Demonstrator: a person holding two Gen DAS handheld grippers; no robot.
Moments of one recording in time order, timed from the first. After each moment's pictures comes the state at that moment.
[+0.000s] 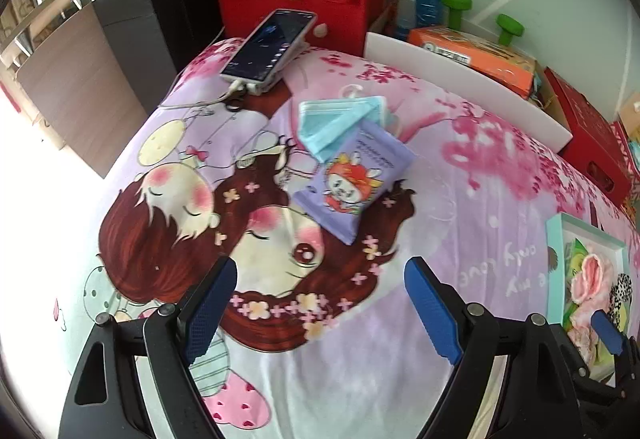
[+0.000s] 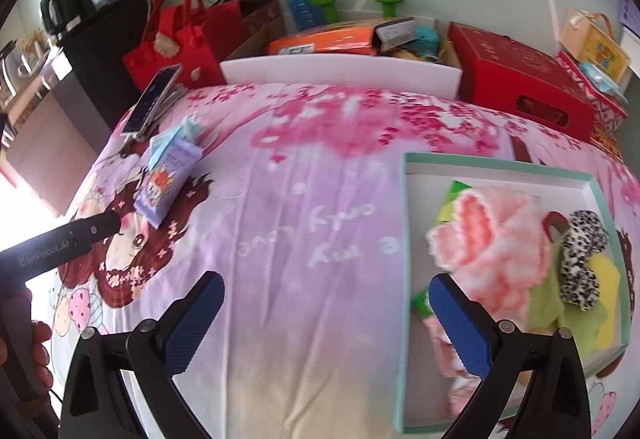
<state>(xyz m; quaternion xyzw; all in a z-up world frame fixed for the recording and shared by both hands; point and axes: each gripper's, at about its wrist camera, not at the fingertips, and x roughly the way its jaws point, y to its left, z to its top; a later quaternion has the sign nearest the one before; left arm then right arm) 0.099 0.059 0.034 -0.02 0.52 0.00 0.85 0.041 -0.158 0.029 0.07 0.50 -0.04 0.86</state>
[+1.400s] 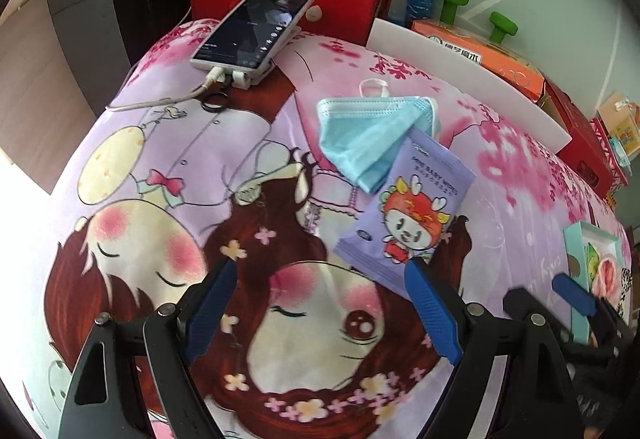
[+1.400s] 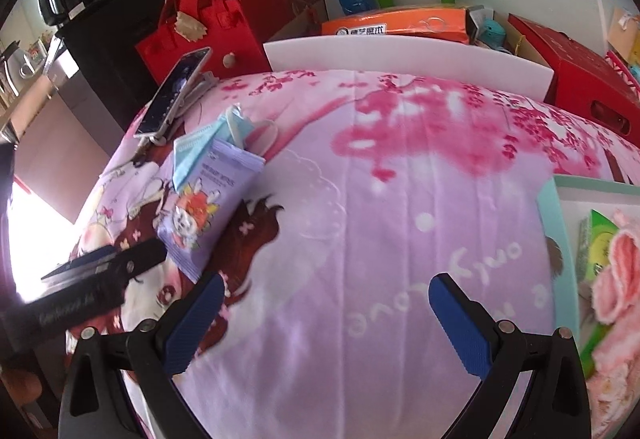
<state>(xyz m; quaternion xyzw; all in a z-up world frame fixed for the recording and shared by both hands) 0.160 0.116 -0.029 -0.04 0.53 -0.09 0.84 0.119 -0.088 -0.021 0.10 0.50 0.00 0.86</state>
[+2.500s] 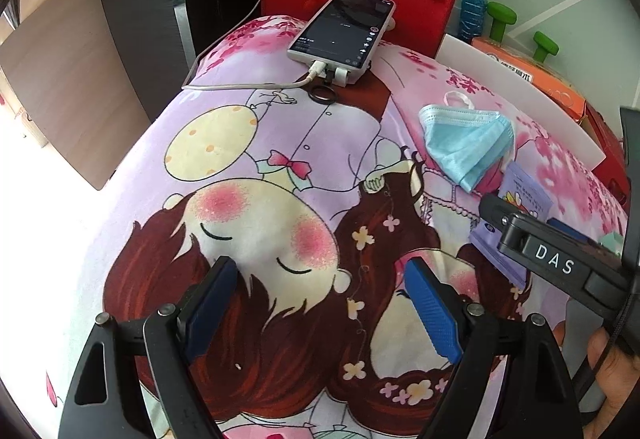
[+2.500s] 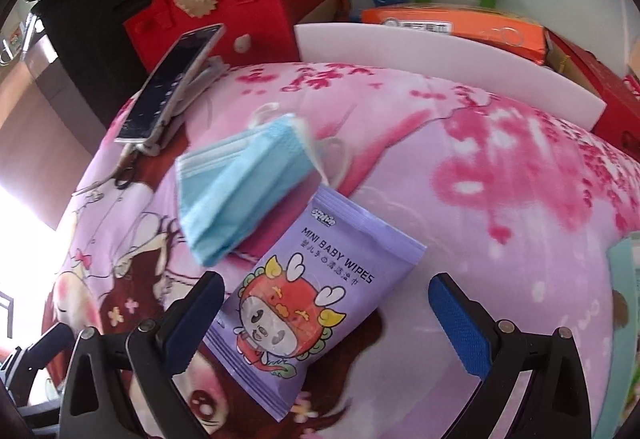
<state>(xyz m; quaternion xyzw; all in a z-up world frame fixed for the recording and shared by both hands) 0.150 0.180 -0.035 -0.04 0.52 -0.02 0.86 0.191 -0.026 -0.050 0.07 0.51 -0.03 0.85</state>
